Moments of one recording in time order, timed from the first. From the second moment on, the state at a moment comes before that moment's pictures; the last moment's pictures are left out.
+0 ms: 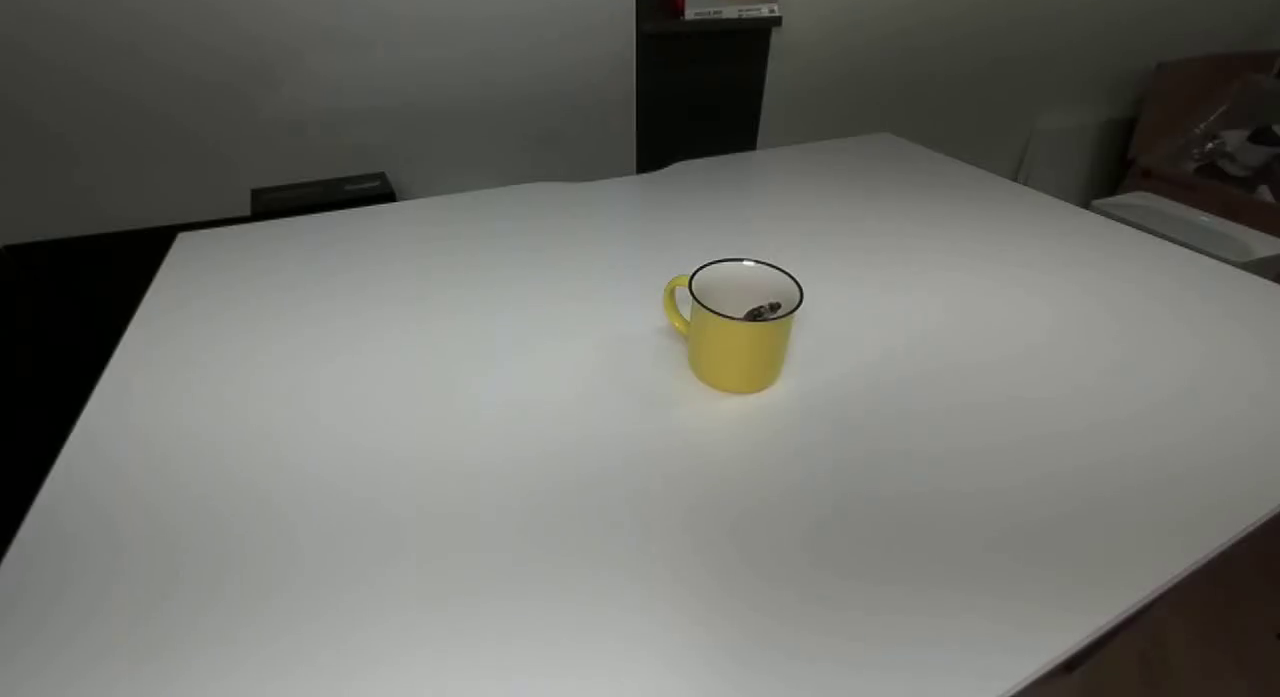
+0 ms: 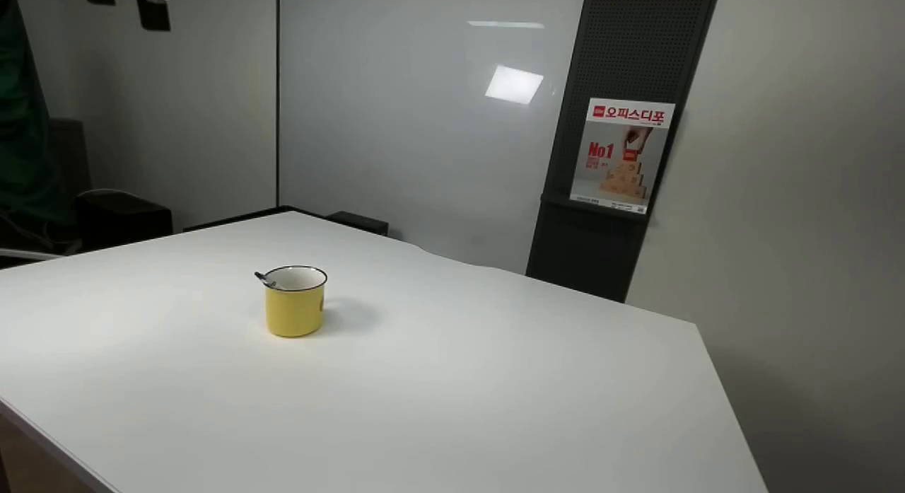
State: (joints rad) arm 0.15 -0.68 0.14 -2.62 0.29 2.21 0.22
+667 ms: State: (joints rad) arm 0.04 -0.56 0.18 -2.61 0.10 2.41 0.23
